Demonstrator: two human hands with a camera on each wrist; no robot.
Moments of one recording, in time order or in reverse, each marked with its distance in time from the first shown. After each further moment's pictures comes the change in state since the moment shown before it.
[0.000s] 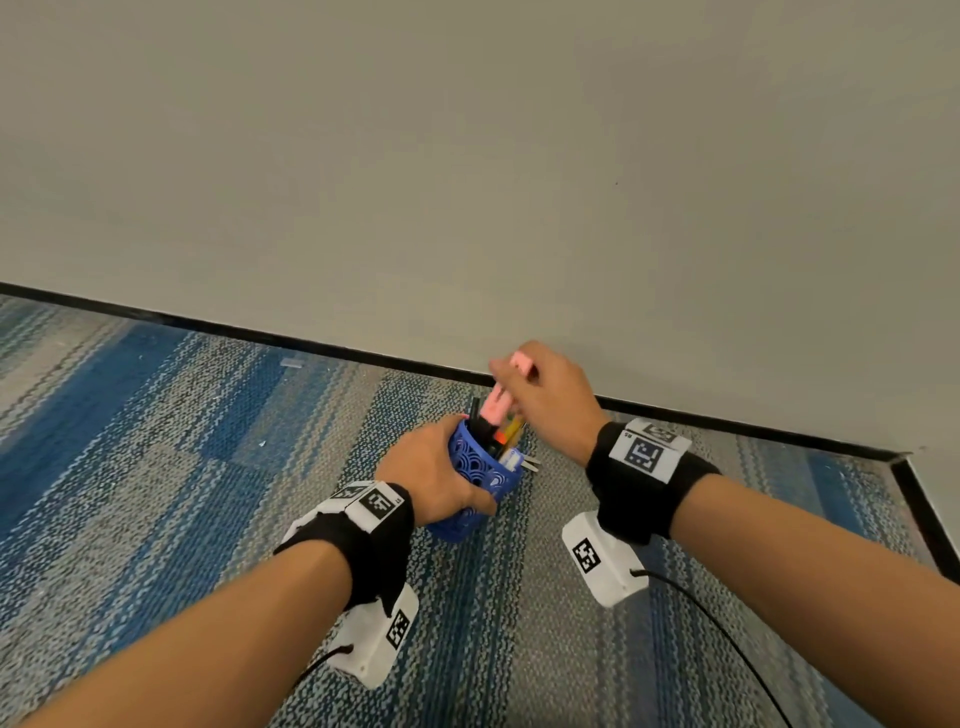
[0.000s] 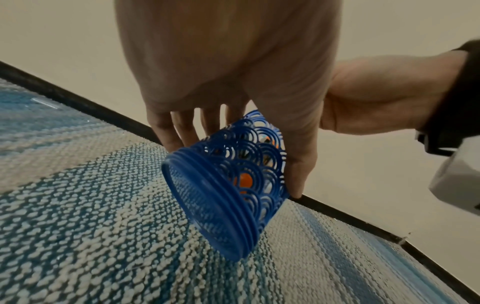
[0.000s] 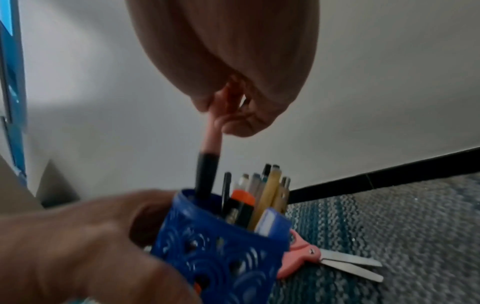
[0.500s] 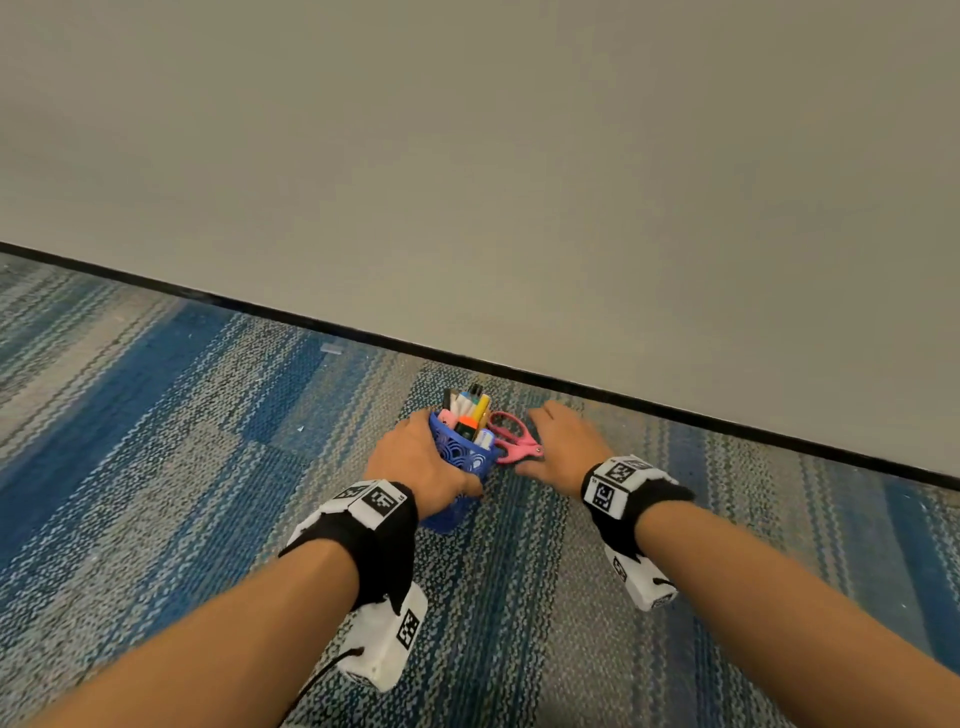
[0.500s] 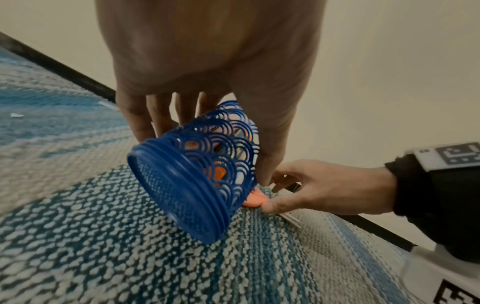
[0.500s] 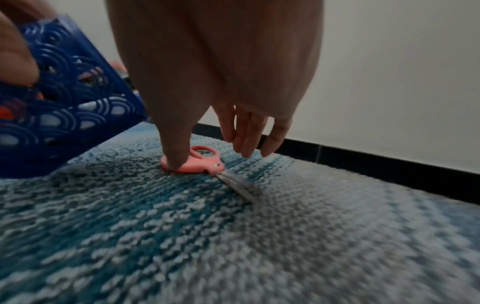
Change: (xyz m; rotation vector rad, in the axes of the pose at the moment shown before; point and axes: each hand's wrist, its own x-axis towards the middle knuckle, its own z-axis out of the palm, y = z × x) left_hand 0.010 -0.041 -0.010 0.011 0.121 -0.289; right_hand 0.024 0.083 0.051 -0.804 -0.371 -0.056
